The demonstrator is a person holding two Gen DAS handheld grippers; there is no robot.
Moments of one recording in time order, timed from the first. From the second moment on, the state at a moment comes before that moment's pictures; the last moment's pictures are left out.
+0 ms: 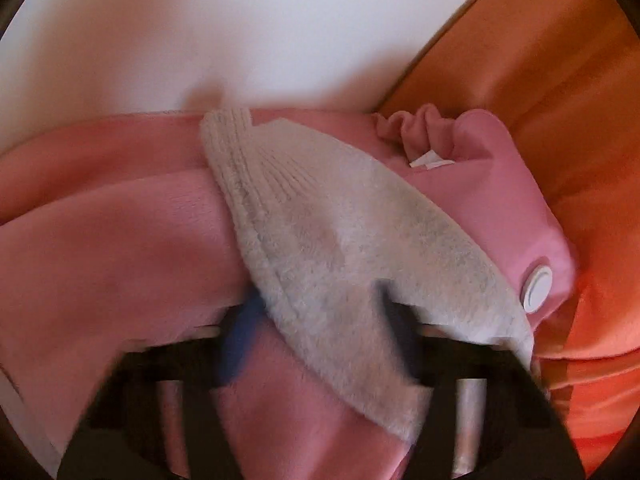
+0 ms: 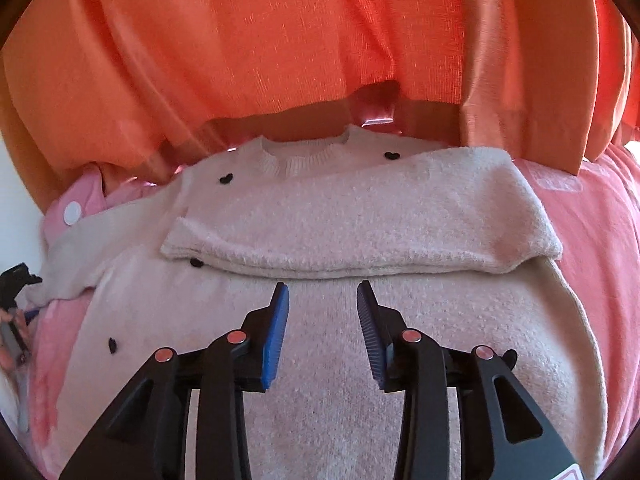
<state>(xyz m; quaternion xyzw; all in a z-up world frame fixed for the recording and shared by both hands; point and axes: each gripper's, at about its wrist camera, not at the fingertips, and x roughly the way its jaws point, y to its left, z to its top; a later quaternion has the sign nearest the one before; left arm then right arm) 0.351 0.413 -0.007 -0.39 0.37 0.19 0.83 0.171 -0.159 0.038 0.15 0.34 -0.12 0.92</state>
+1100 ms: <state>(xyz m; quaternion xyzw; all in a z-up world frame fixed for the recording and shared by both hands) 0.301 0.129 0.003 -0.37 0.40 -0.03 0.84 0.195 -0.253 0.044 0.26 0.33 -0.19 0.89</state>
